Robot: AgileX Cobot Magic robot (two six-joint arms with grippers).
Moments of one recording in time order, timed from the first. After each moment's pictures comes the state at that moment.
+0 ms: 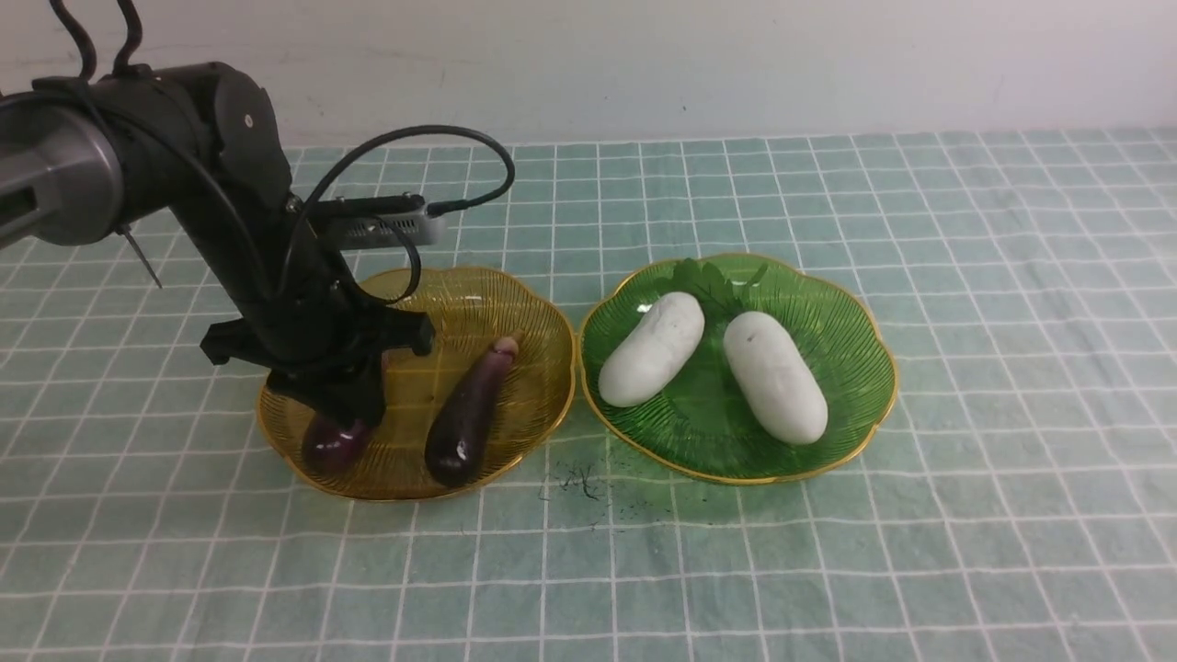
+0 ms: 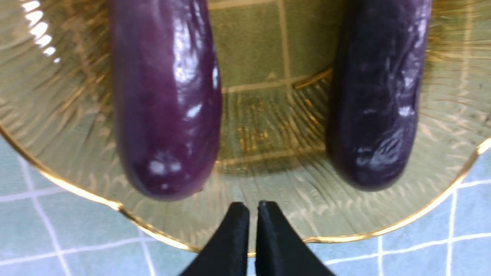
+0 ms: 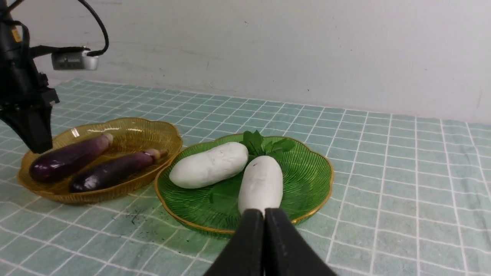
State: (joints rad) right arm 0.25 0.00 -0.16 0.22 0.42 -0.19; left arm -0.16 1.91 -1.50 -0.12 1.15 -0.02
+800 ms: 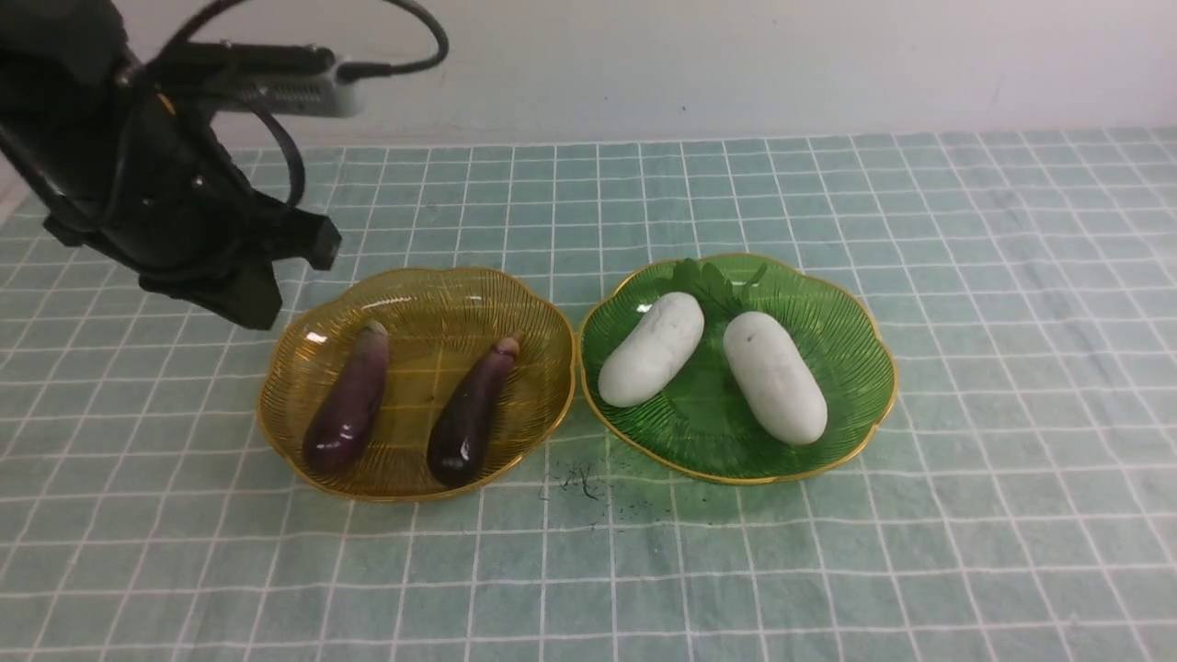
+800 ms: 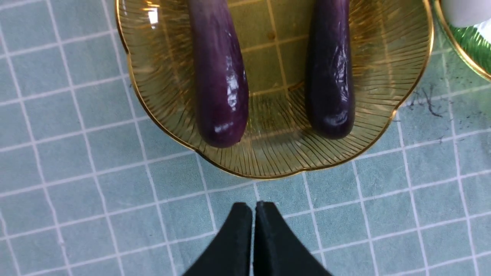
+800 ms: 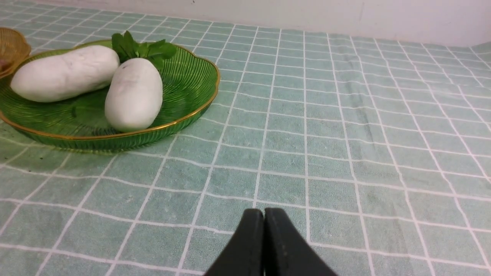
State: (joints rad) right arm 0.04 -0.01 0.02 0.11 0.40 -0.19; left arm -0.16 1.52 -1.50 -0.04 1.23 0.04
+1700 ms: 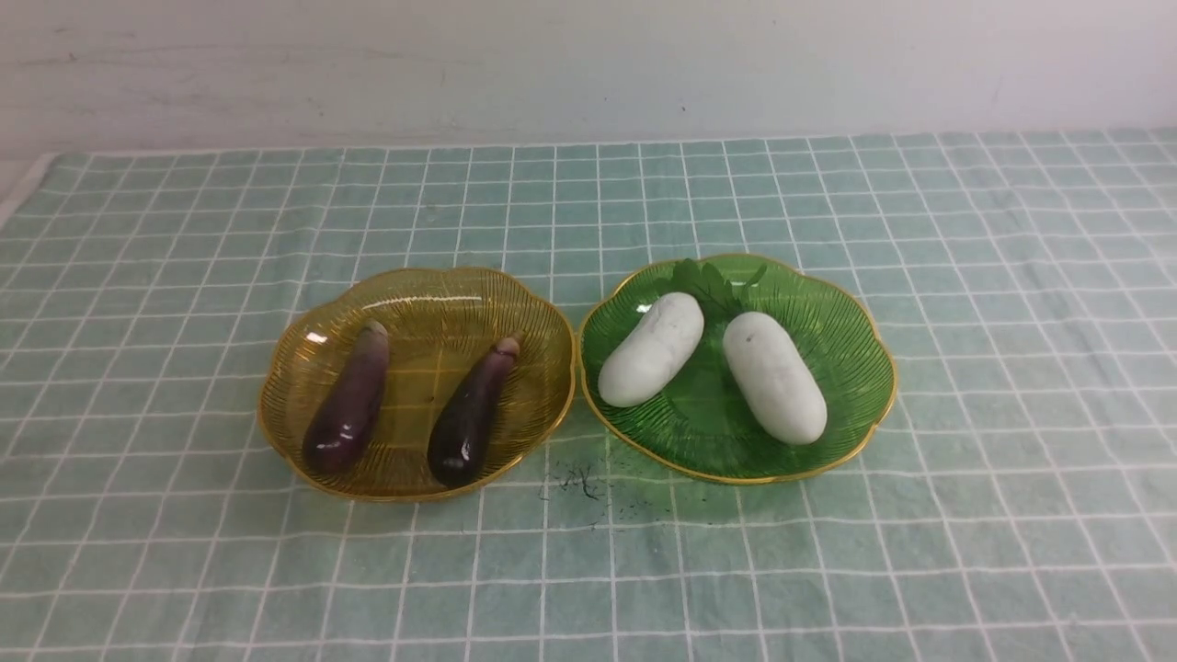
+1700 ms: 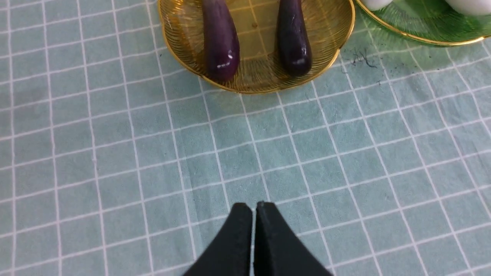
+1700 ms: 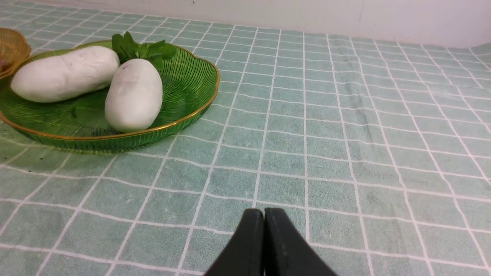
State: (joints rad) right arm 0.04 -0.01 0.02 0.11 0.40 -0.19; left arm -0.16 0.56 -0.95 -0.05 1.22 0.04
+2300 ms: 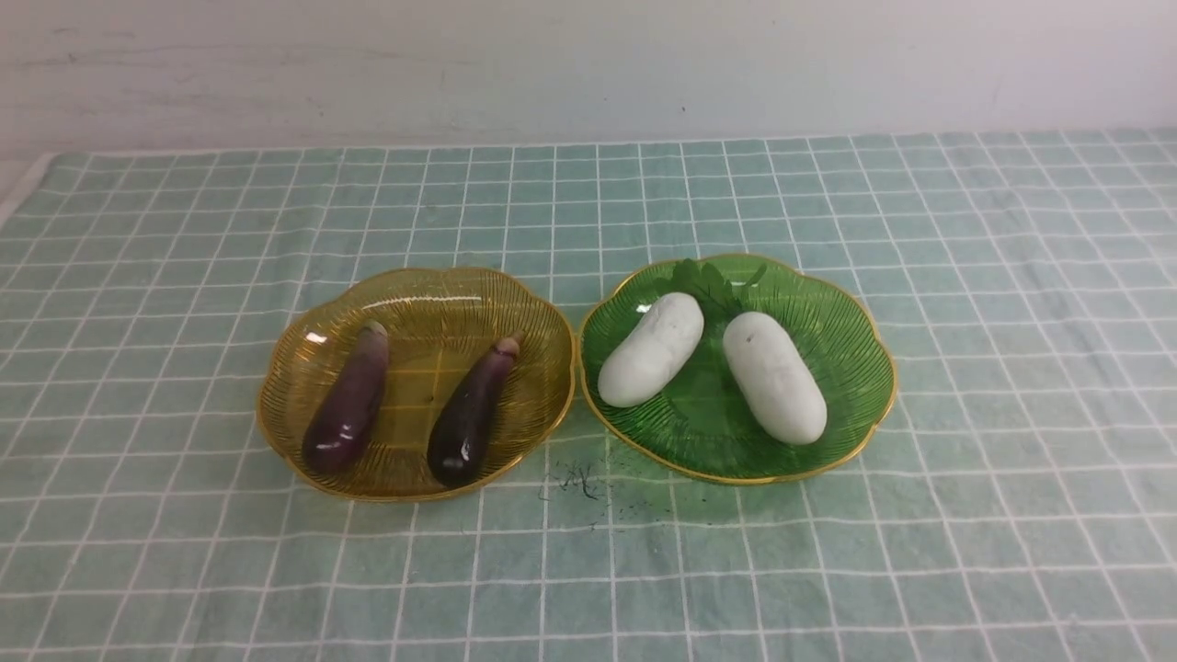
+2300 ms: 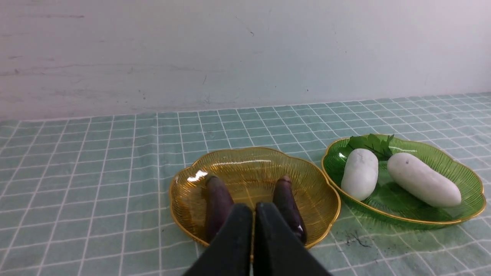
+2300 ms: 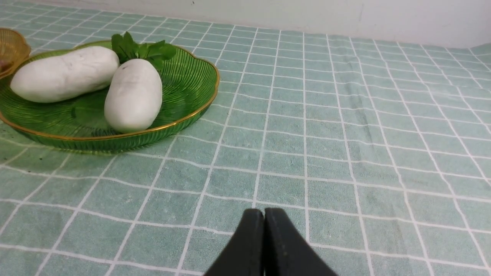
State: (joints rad) right arm 0.04 -0.01 0.02 0.10 0.40 -0.19; left arm -0.16 -0.02 -0.42 -0.09 0.62 0.03
